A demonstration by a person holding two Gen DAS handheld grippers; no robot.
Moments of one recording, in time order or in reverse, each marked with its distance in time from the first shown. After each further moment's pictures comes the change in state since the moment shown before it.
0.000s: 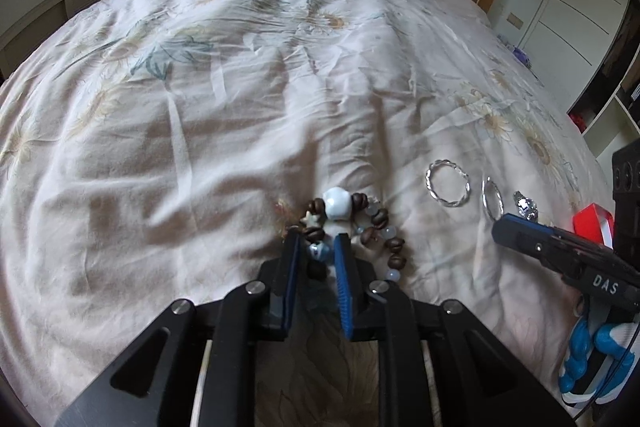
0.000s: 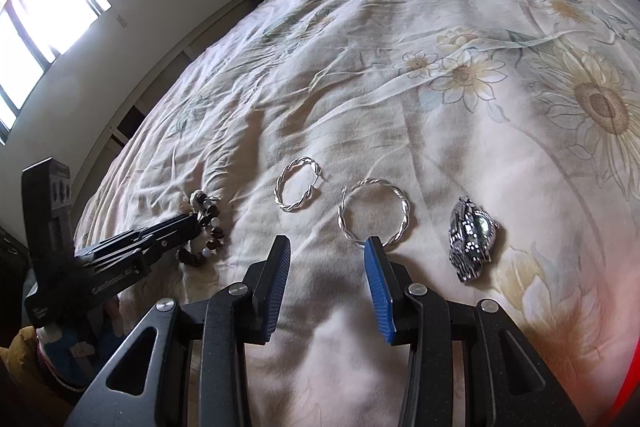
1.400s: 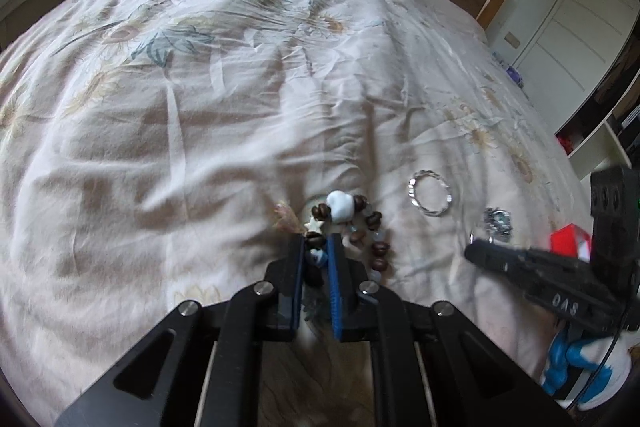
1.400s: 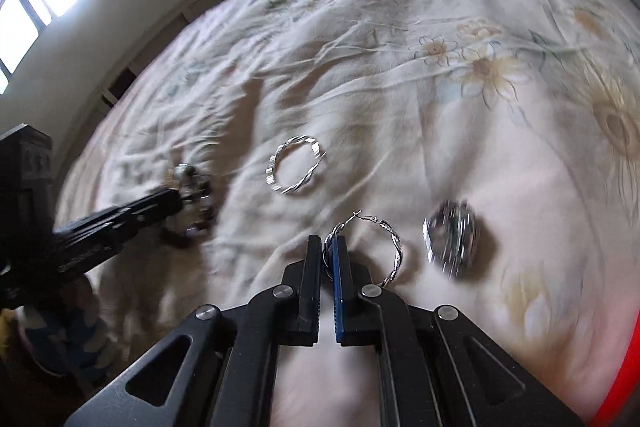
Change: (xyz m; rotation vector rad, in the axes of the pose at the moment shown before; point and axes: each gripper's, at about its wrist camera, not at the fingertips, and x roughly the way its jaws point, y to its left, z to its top) left arm -0.013 0.003 -0.002 -0.092 -0.008 -0.085; right arm 0.002 0.014 -0.002 -0.058 0.091 -0.027
